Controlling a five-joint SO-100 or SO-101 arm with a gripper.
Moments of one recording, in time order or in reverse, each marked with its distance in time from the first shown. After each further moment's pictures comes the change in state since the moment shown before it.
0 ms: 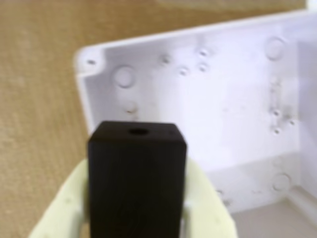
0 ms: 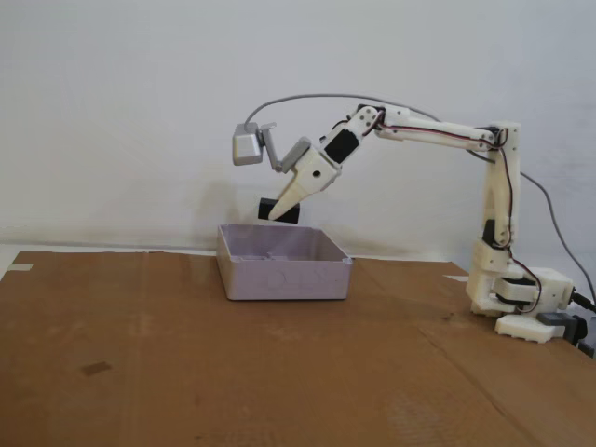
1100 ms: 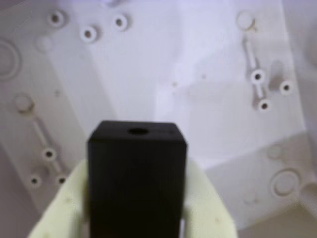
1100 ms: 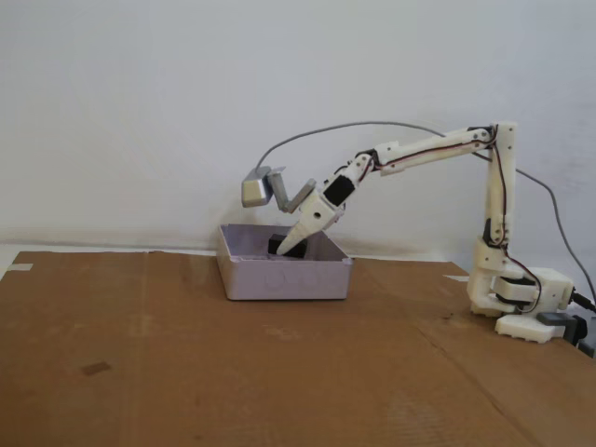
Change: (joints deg) arm 8.2 0.2 25.9 -25.8 0.0
